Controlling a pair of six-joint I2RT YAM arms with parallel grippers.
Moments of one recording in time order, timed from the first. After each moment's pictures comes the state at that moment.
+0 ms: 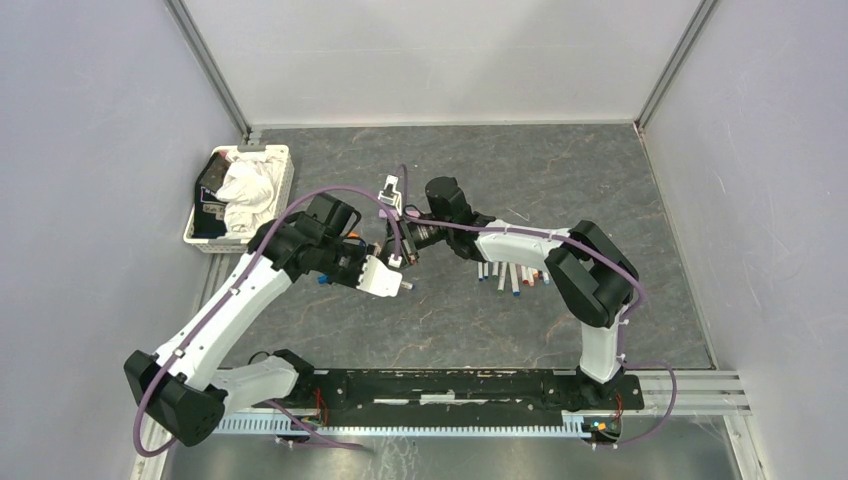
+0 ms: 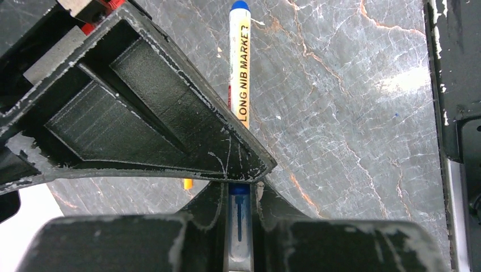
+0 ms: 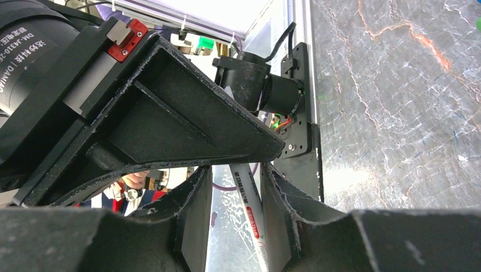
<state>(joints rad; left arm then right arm) -0.55 1.12 1.12 -1.12 0.41 1.35 0.81 1.92 1.22 0.42 -1.10 0.88</state>
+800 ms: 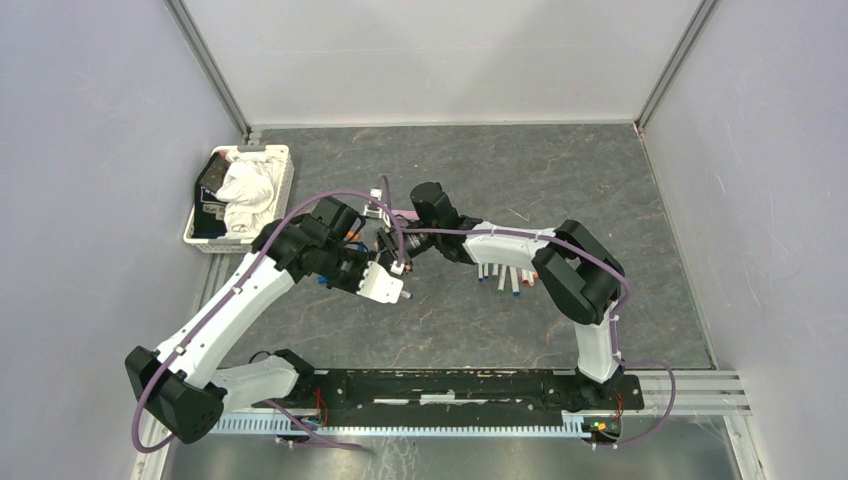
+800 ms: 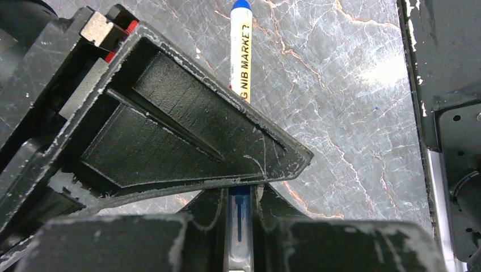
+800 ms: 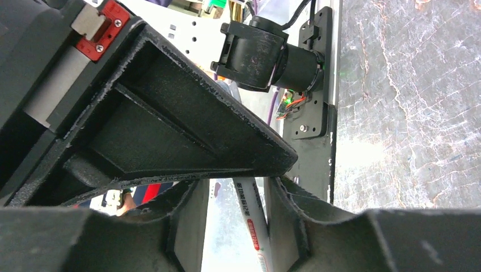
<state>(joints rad) -0.58 1.12 1.12 -1.17 0.39 1.36 0.85 1.98 1.29 0.36 -1.22 0.81</state>
